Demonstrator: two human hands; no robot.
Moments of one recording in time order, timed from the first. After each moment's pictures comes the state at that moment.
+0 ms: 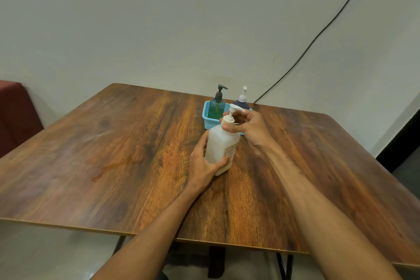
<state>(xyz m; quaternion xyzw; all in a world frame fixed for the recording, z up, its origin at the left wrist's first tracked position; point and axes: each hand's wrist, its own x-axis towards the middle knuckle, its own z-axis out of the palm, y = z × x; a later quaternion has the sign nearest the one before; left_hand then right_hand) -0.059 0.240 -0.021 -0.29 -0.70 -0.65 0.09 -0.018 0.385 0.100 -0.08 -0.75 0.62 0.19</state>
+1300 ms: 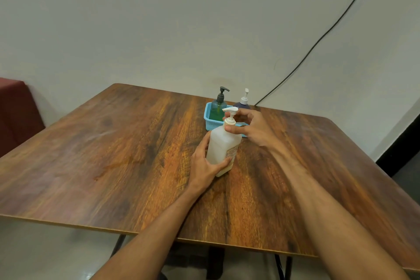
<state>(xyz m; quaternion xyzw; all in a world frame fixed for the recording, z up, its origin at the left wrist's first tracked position) -0.061 0.242 -0.023 -0.28 -0.72 -0.63 0.09 -0.019 0.392 0.111 -0.06 -0.85 0.49 0.17</state>
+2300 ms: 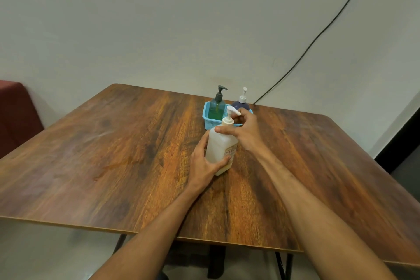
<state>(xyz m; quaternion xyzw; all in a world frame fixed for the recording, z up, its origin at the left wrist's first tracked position) -0.062 0.242 -0.025 -0.28 -0.72 -0.63 0.09 -0.025 0.373 0.091 -0.10 -0.81 0.51 0.27</state>
